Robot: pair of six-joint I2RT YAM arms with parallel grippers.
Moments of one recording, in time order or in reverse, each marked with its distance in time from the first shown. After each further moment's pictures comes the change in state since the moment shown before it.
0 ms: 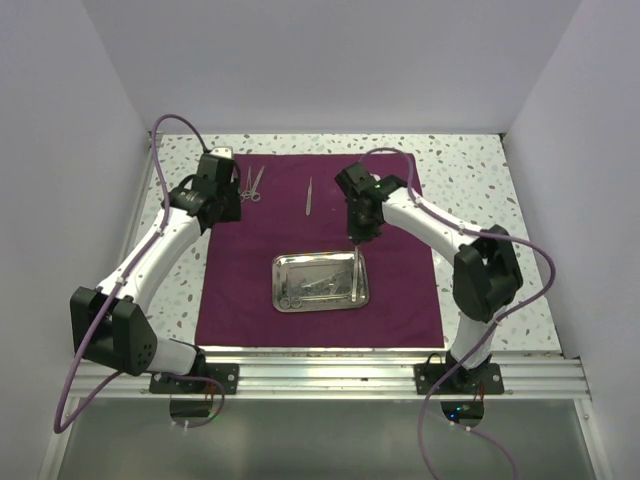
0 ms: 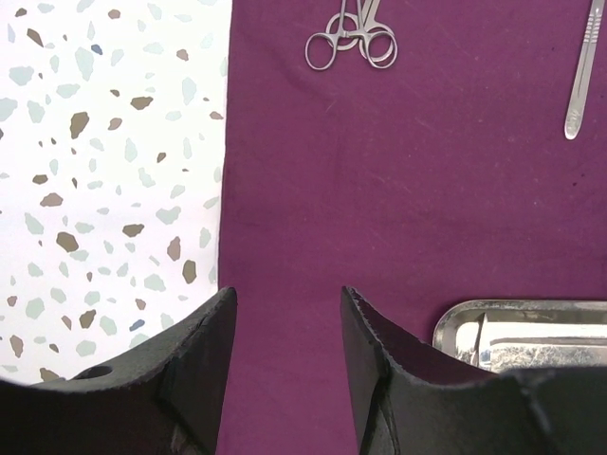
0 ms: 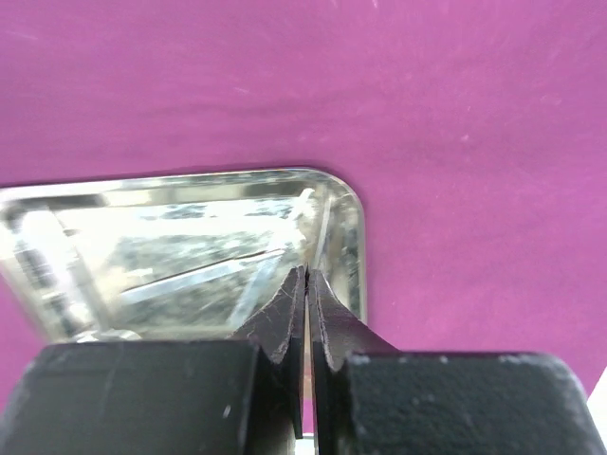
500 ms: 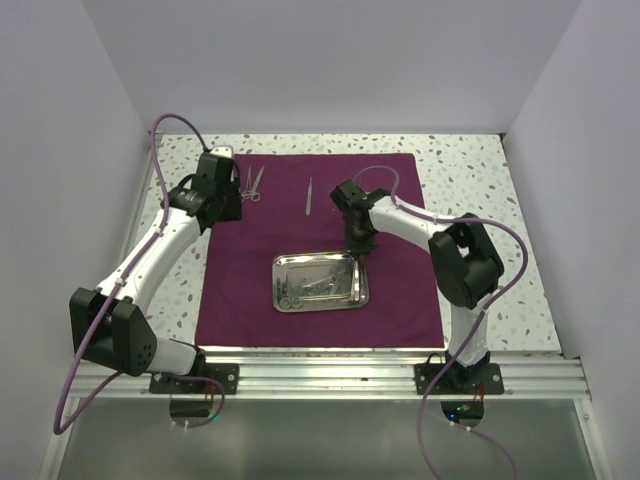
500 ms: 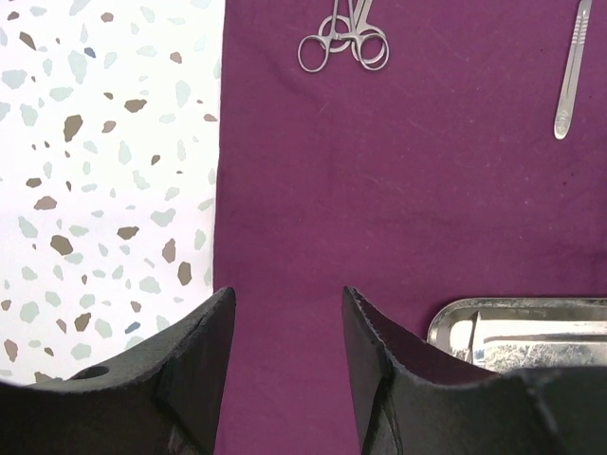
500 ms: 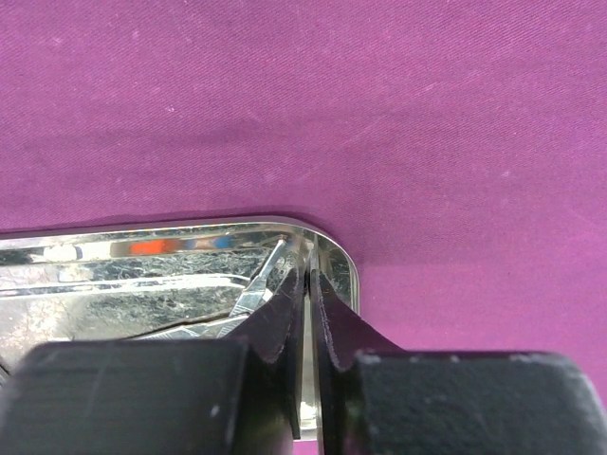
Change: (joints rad) left arm 0.000 -0.002 0.006 0.003 0.012 0.000; right arm -0.003 0.098 -0.070 0.103 -0.001 -0.010
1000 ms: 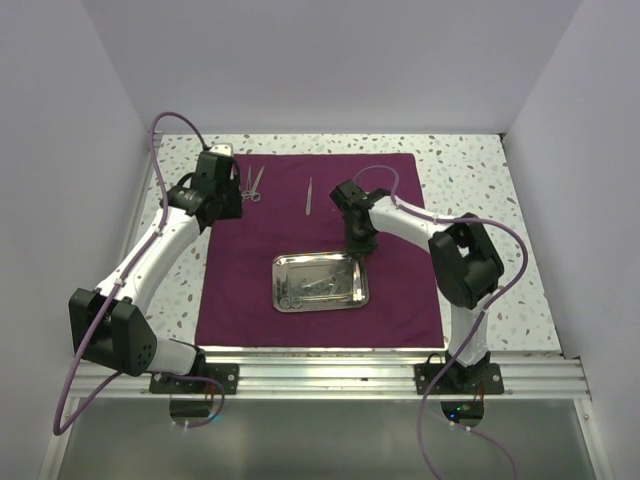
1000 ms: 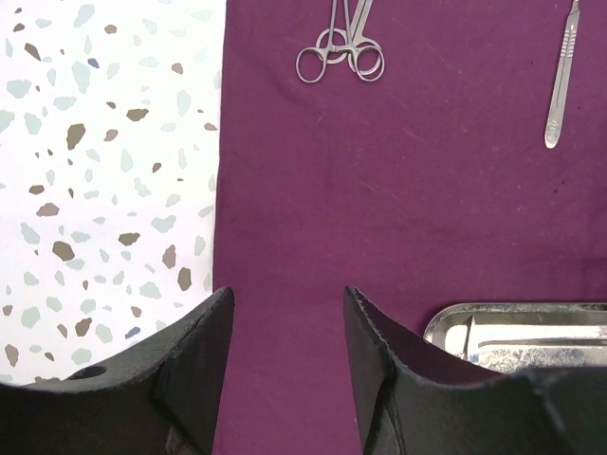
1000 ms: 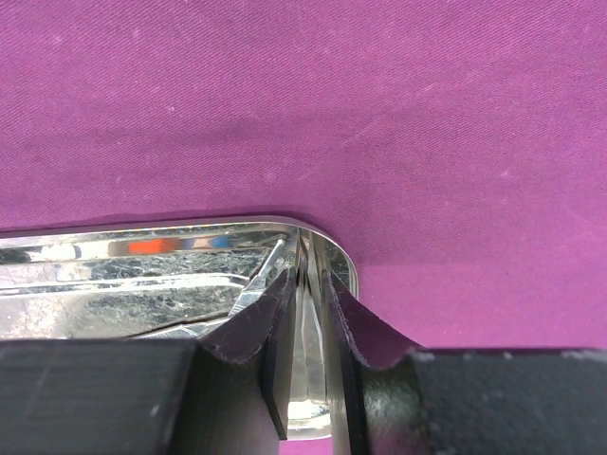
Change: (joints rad) left arm 0.000 0.000 0.011 0.000 0.000 0.000; right arm 0.000 0.000 0.001 -0.002 0.000 -0.005
